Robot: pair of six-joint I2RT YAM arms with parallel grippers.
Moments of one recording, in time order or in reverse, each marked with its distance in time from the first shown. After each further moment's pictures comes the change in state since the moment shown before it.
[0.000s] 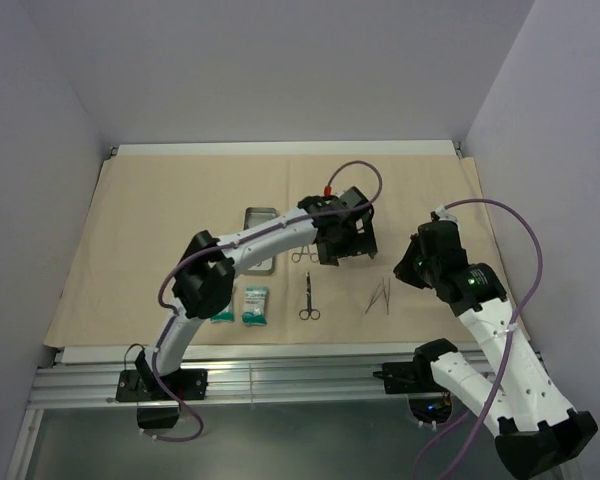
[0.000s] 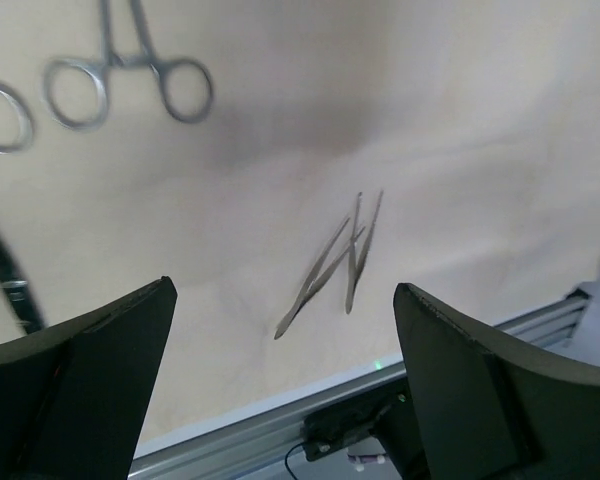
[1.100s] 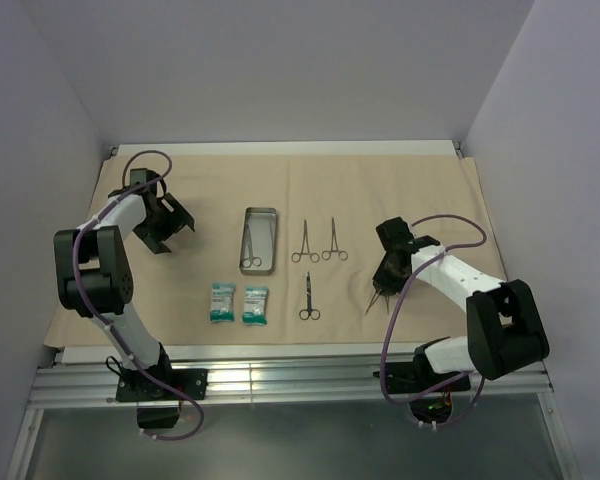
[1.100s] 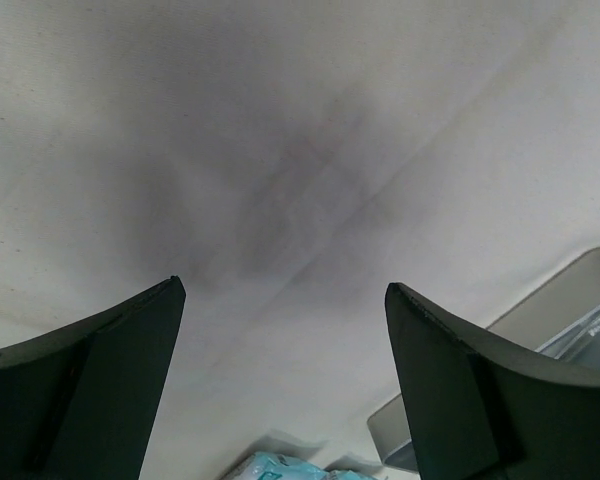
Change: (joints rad) left arm 1.073 -0.420 -0.756 0.199 0.094 0.390; right arm 0.002 0.578 -0.156 0.265 -0.012 0.202
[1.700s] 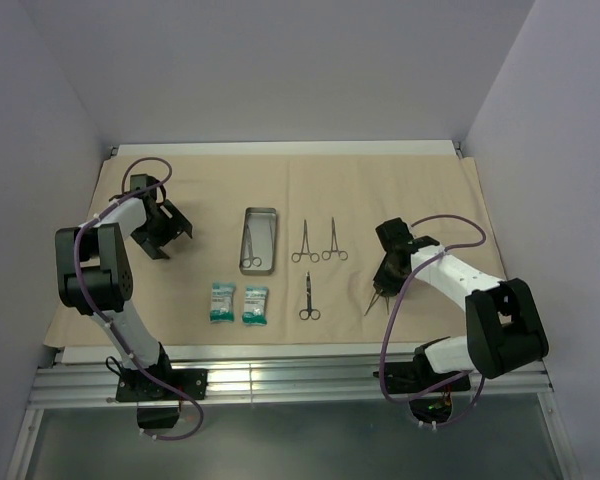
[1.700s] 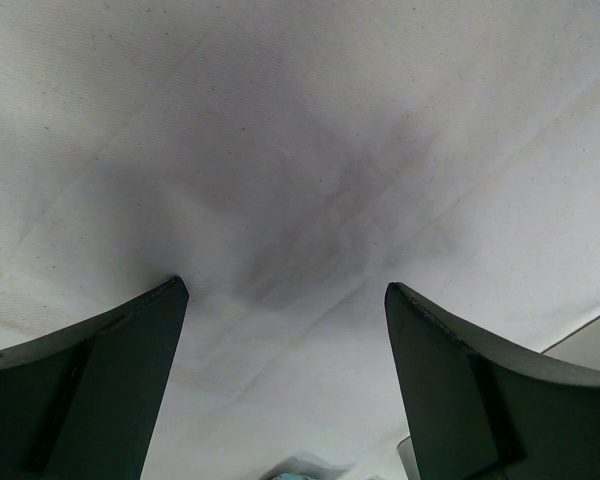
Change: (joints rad) left arm 0.019 0.029 -0.051 0.034 -0.042 0.018; right arm 0.000 0.007 -0.005 0.001 0.014 -0.010
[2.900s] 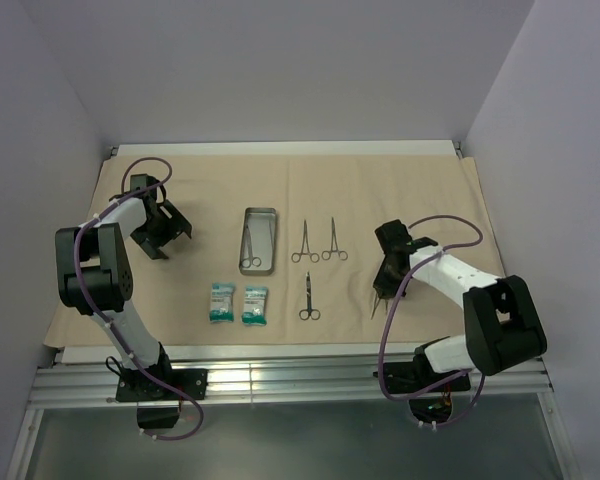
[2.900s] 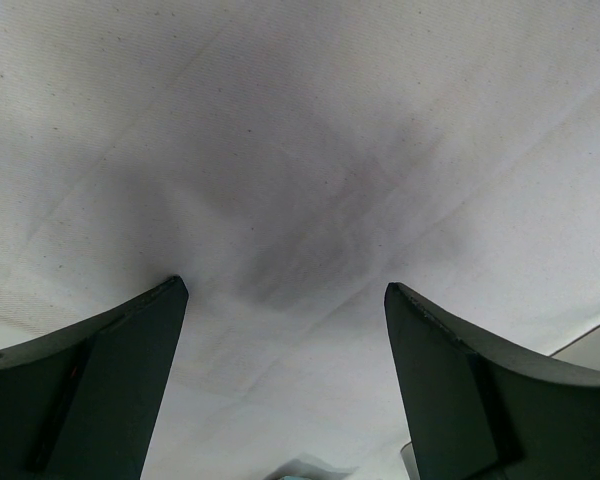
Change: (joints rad) left arm 0.000 -0.003 0.003 -0.005 -0.016 0.004; right arm 0.000 0.021 -0.015 0.010 -0.002 -0.042
